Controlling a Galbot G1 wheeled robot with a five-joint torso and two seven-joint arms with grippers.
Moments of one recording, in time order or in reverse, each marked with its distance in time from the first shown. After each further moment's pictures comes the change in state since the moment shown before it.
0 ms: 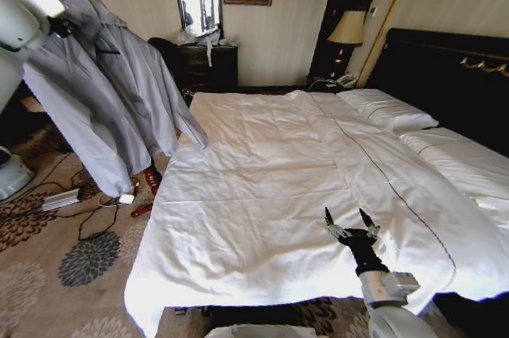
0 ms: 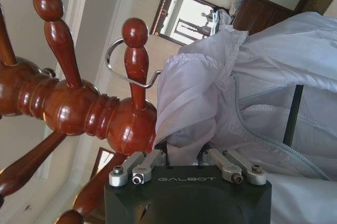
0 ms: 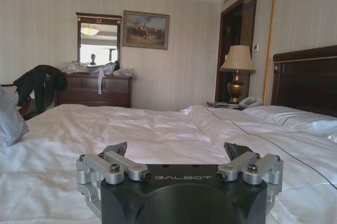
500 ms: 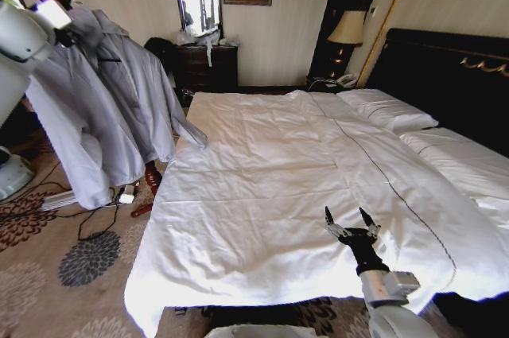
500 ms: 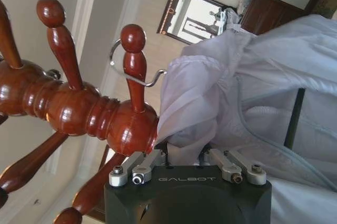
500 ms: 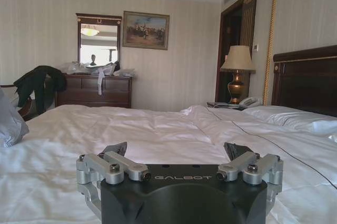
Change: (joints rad) left arm 0.026 0.014 0.004 -0.062 -0.033 0.050 -0.080; right arm 0.001 -0.003 -0.001 -0.001 0.003 0.000 0.001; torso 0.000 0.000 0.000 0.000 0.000
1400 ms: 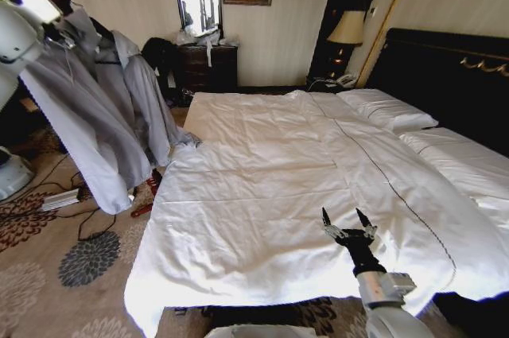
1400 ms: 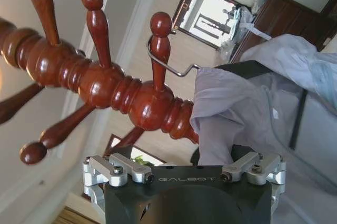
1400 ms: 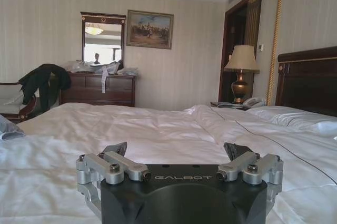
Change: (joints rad) left arm 0.050 0.132 -0.063 -0.189 -0.101 0.095 -0.053; right arm -0.007 0.001 -0.019 0.000 -0.023 0.005 0.000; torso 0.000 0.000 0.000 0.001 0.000
